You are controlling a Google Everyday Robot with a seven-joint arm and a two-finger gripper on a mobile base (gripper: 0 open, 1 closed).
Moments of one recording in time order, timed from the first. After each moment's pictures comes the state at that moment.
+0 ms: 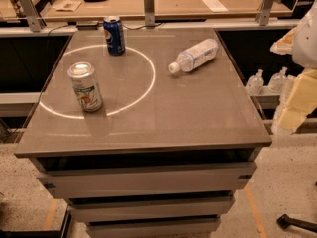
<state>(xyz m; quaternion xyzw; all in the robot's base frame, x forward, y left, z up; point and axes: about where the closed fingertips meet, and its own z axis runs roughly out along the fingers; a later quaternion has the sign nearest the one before) 0.438 -0.217 0.976 -0.60 0.78 -0.03 0.16</state>
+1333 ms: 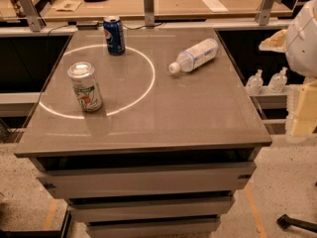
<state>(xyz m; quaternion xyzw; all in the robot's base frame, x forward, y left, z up) 0.430 -0.212 0.979 -0.70 0.70 -0.11 0.13</state>
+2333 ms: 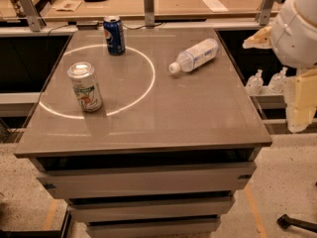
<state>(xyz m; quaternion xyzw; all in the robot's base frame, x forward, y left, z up) 0.445 -0.209 0.980 -0.77 0.63 -0.12 0.09</state>
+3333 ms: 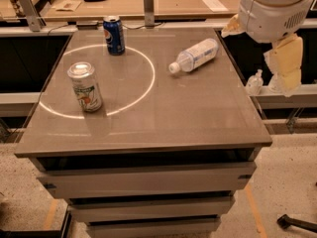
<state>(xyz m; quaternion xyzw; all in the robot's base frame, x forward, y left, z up) 0.507 -0.202 0.987 -0.83 0.53 -0.17 0.00</state>
